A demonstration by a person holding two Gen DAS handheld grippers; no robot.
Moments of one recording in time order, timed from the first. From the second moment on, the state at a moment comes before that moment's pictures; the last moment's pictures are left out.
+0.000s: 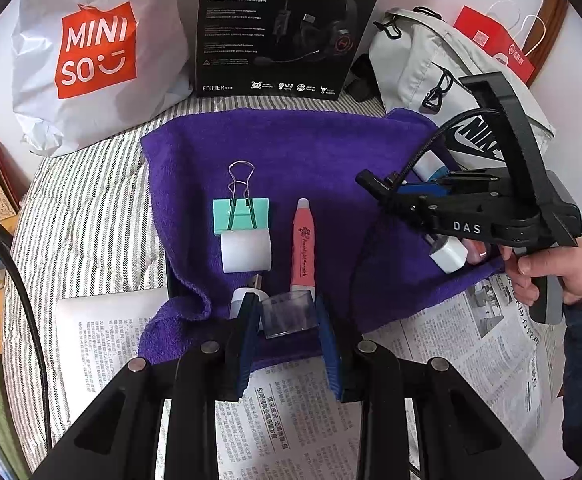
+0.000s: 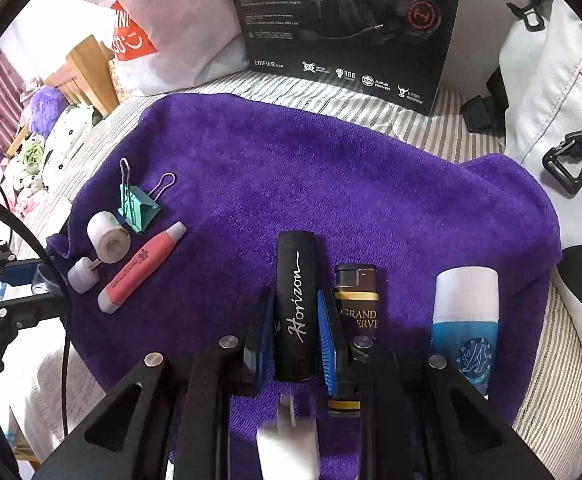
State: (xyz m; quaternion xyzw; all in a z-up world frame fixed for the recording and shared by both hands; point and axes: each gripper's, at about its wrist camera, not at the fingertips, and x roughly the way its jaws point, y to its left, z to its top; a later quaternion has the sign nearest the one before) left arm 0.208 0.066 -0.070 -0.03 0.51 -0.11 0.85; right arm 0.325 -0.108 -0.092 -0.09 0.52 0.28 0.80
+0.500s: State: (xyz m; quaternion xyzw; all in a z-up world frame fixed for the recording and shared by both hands) left arm 0.212 0.063 -0.072 -0.02 0.51 -0.10 0.85; right arm 0.314 -0.119 -0.089 -0.10 0.52 0.29 0.80
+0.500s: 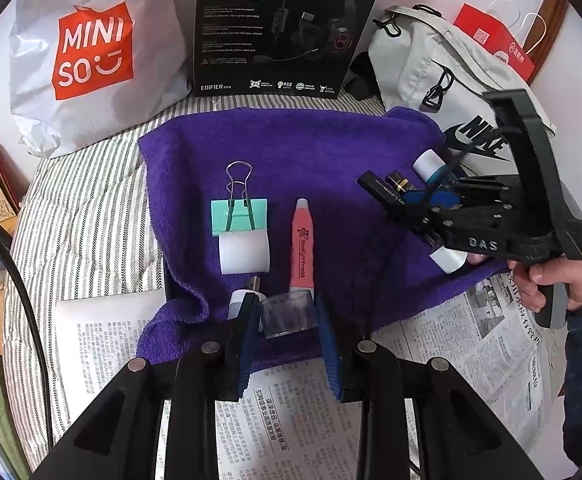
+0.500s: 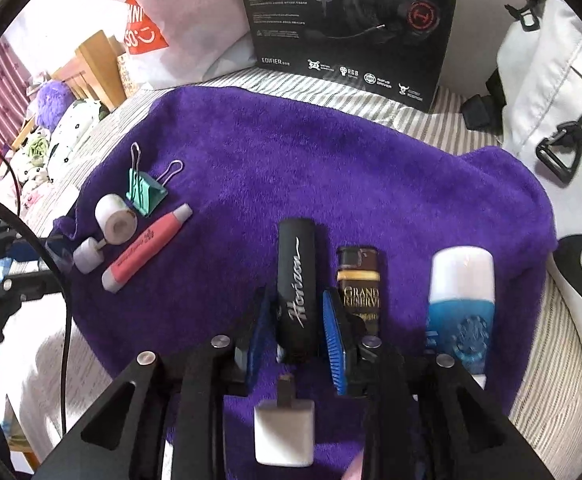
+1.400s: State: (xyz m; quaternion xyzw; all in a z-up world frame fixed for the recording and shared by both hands) left arm 0.266 0.007 -0.095 0.01 0.52 -0.14 0.84; right arm 0.266 -0.181 -0.075 -0.05 0.50 0.26 0.82
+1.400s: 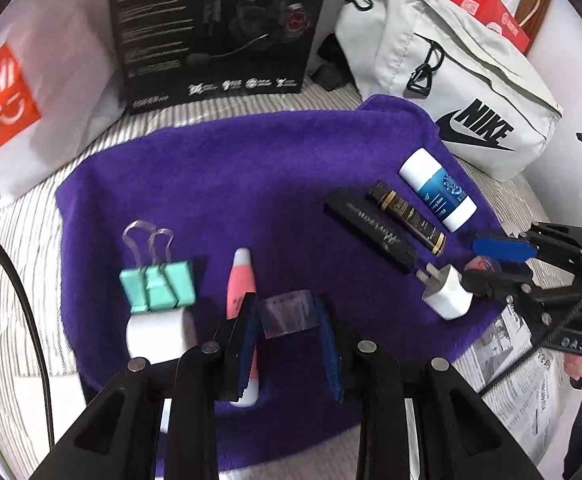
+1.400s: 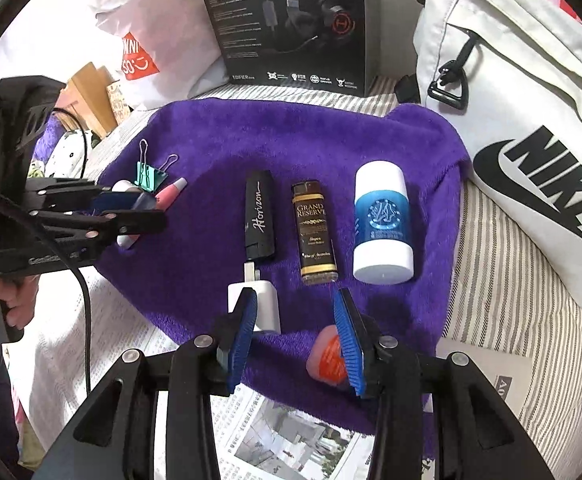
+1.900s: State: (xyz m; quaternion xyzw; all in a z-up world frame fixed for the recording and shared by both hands) left arm 0.266 -0.013 -0.105 0.07 0.52 -0.13 0.84; right arm 0.251 -0.191 -0.075 -0.04 0.50 0.25 0.83
